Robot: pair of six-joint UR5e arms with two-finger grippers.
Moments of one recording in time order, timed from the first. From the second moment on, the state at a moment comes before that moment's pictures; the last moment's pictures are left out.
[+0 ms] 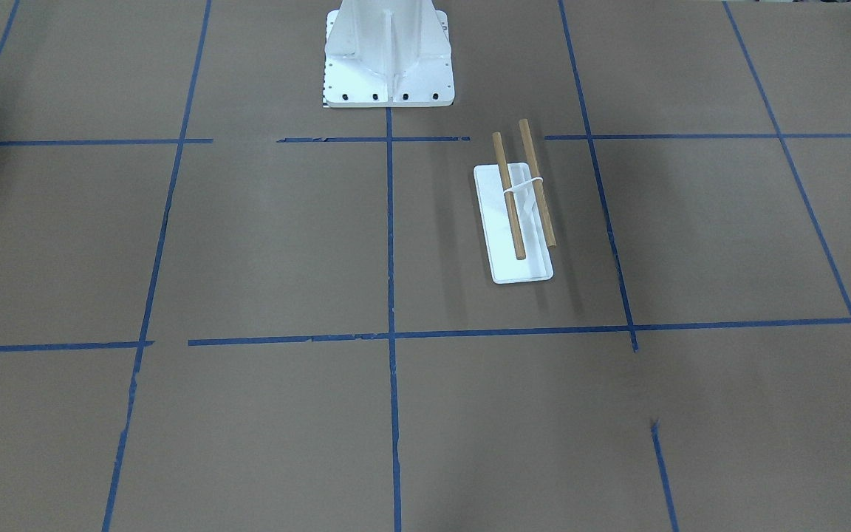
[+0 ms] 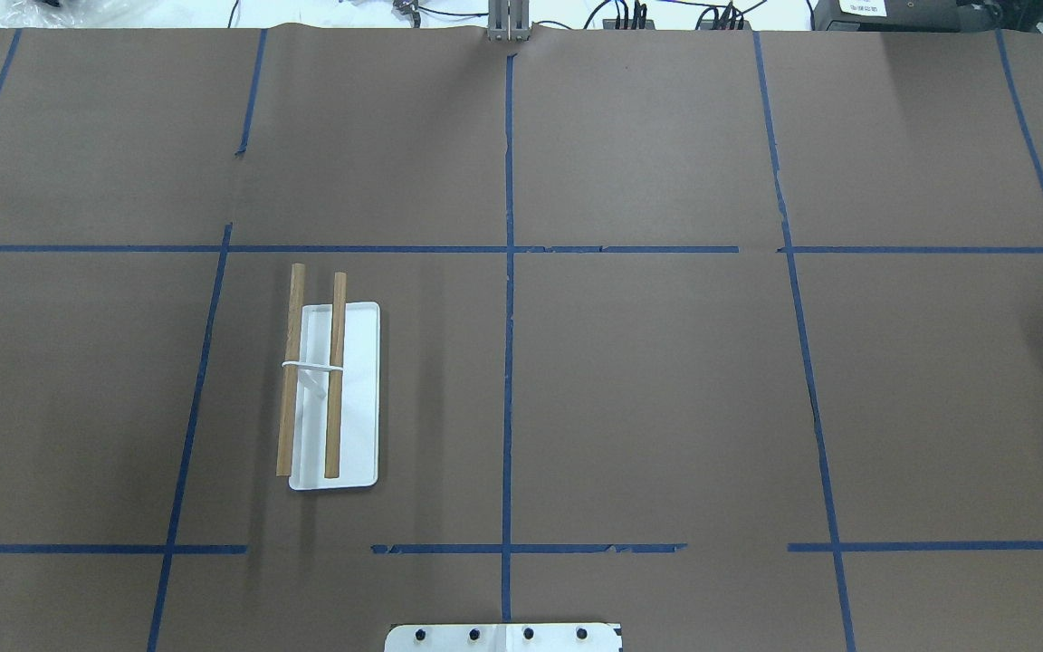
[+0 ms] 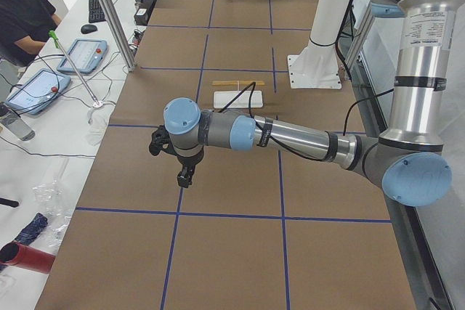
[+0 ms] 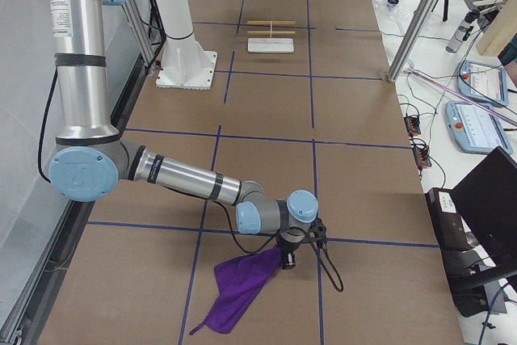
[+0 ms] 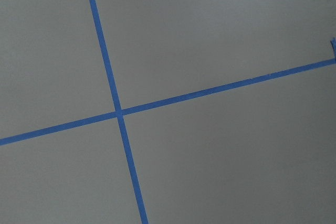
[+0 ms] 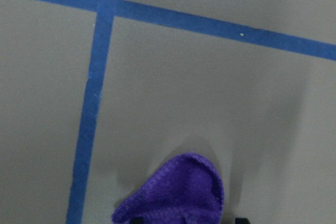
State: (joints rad) left arm -1.56 -1.61 -1.74 -1.49 -2.46 0.14; right arm 1.35 -1.54 1.21 -1.19 2.22 0.03
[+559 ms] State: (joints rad) left arm -1.56 -1.61 -1.74 -1.49 -2.48 0.14; right arm 1.37 -1.55 1.26 -1.15 2.32 0.04
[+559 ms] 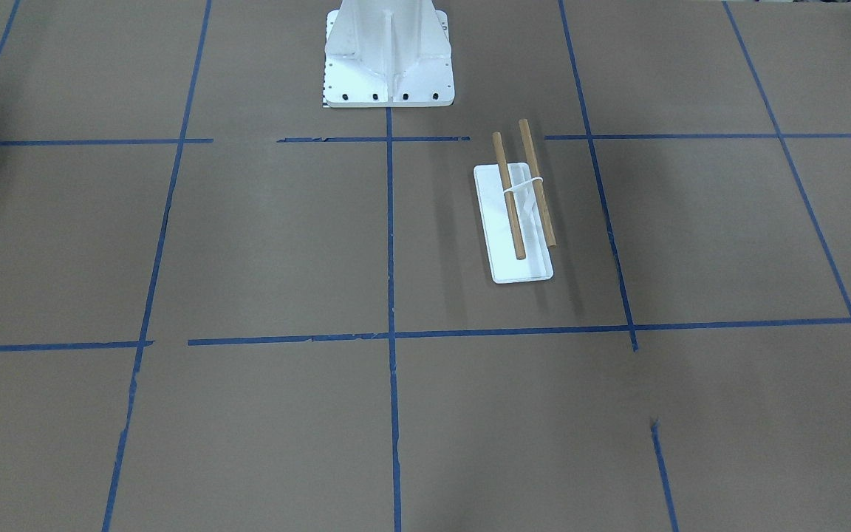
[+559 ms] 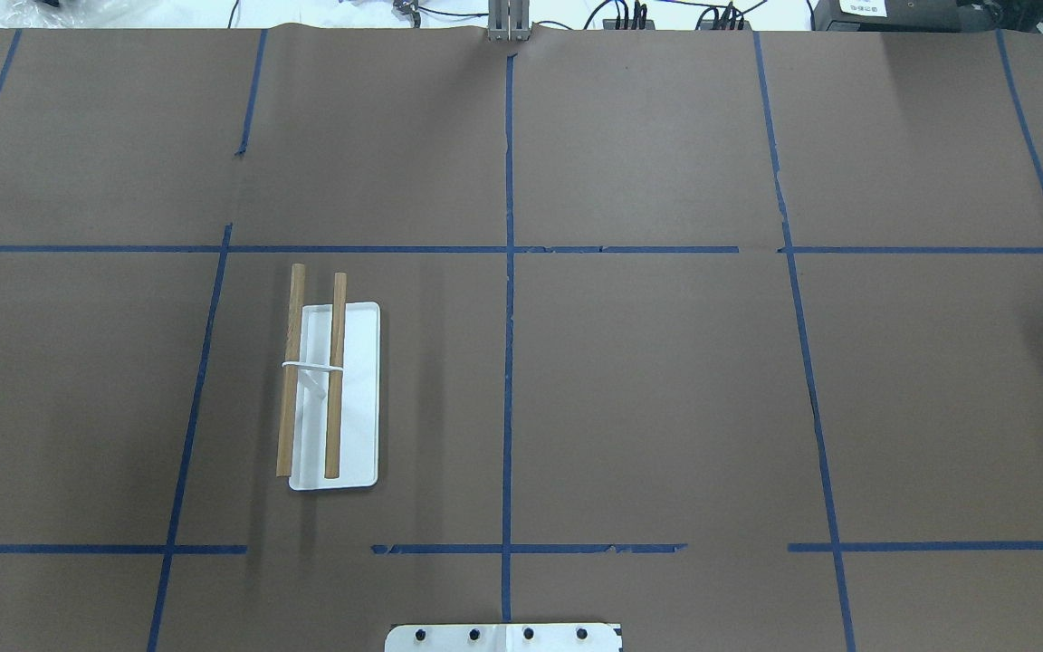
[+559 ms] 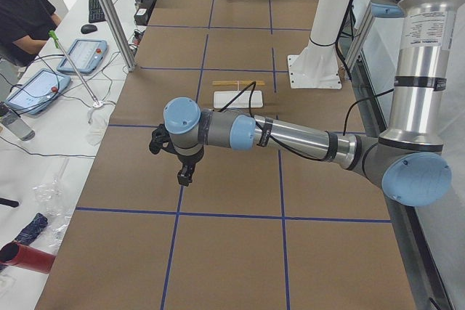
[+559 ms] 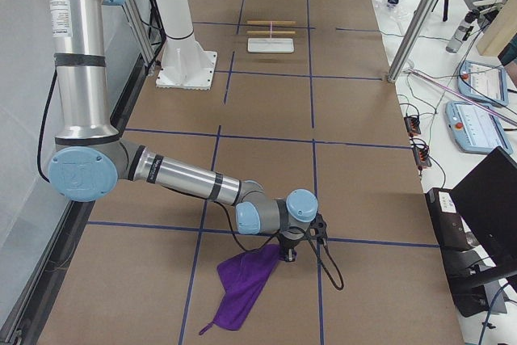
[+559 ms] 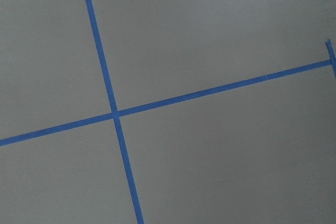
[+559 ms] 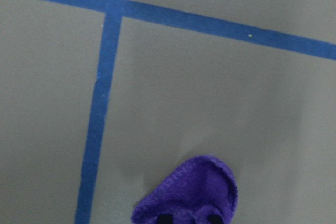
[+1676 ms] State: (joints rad) left arm -1.55 -1.66 -1.81 -1.59 -2.53 -0.19; right arm 1.14 -1.45 2.03 -1.28 2.44 1.09
